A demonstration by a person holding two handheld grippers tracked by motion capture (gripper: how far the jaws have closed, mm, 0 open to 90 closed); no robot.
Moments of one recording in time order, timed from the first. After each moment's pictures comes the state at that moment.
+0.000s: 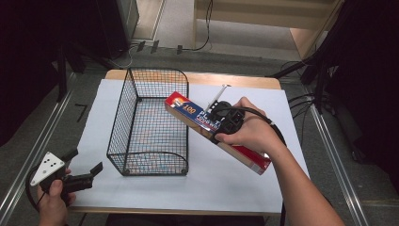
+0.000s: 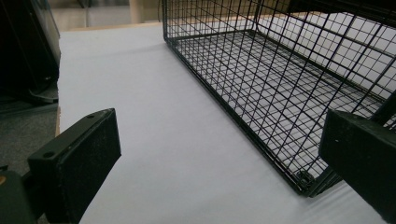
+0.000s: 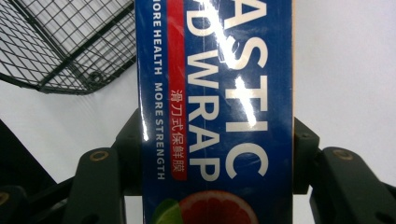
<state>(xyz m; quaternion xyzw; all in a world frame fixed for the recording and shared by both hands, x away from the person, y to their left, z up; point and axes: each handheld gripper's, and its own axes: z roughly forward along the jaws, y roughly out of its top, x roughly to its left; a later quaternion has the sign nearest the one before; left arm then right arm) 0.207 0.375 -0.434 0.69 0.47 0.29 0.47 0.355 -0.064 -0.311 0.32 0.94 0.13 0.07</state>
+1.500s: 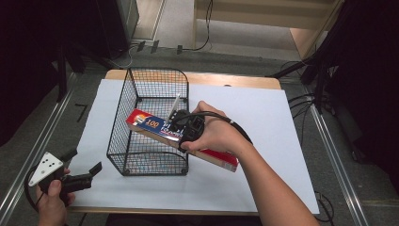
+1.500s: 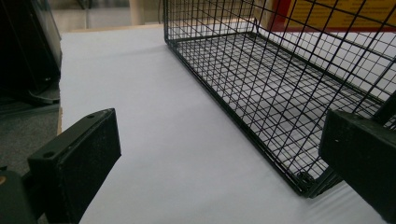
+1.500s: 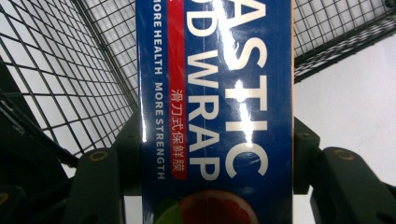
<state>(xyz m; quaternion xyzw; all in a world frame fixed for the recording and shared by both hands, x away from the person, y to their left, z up) 0.206 0.377 -0.434 0.69 0.47 0.29 0.48 0.343 0.025 -0.325 0.21 0.97 0.12 0.06</state>
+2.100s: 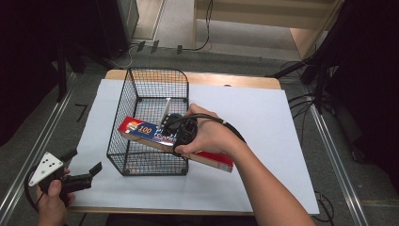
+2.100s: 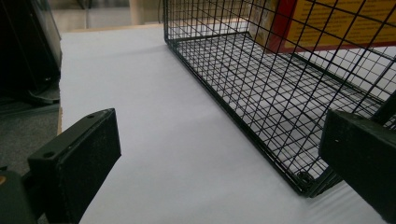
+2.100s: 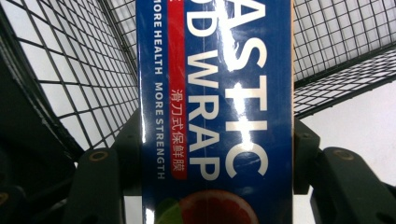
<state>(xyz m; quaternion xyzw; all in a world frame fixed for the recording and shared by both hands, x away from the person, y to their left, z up) 0.206 0.377 -0.434 0.69 0.47 0.29 0.48 0.337 0.041 -0.327 0.17 0.98 0.11 0.04</state>
